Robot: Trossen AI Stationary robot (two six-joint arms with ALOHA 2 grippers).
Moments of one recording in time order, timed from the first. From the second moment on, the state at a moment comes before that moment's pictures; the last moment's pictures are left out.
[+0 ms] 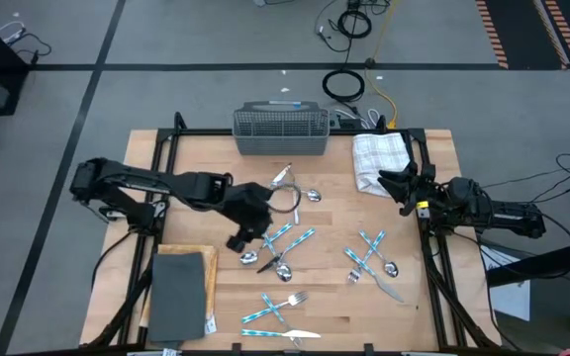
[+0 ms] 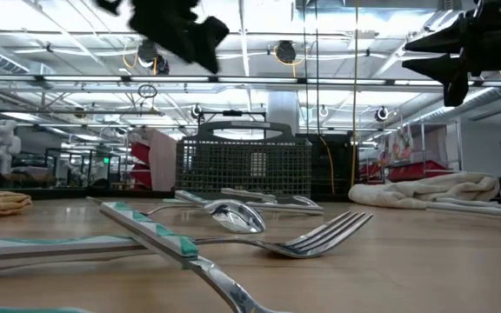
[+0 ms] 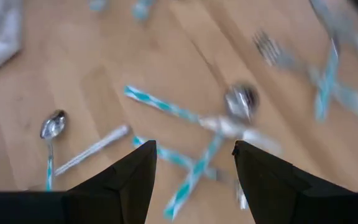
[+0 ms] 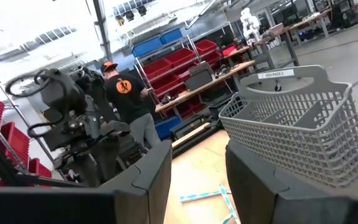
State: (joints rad) left arm -0.05 1.51 1.23 -0.64 0.15 0.36; right arm -0.07 0.02 0.16 0.02 0.31 0.46
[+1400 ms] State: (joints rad) left arm -0.12 2.02 1.64 -0.82 -0.04 -0.90; right arm -0.07 0.02 0.16 -0.33 0.31 0.58
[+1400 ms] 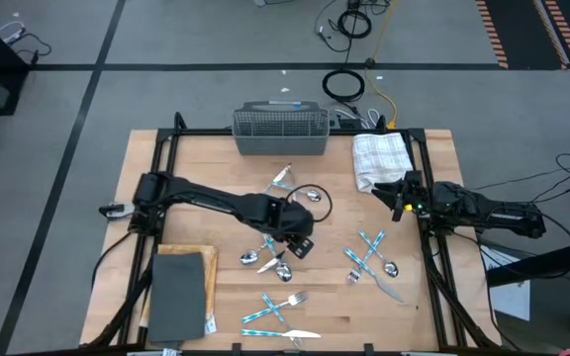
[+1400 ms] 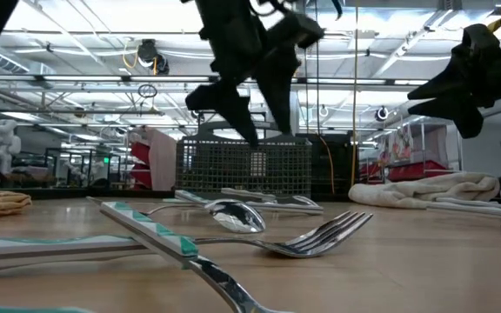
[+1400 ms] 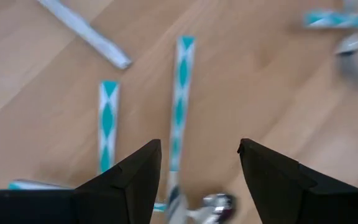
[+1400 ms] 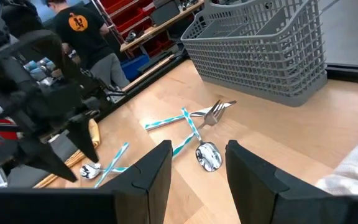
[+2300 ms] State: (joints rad) left arm -0.15 2.16 1.73 -0.94 -0.03 -0.83; right arm -0.07 0.02 0.16 -0.41 0.31 0.56
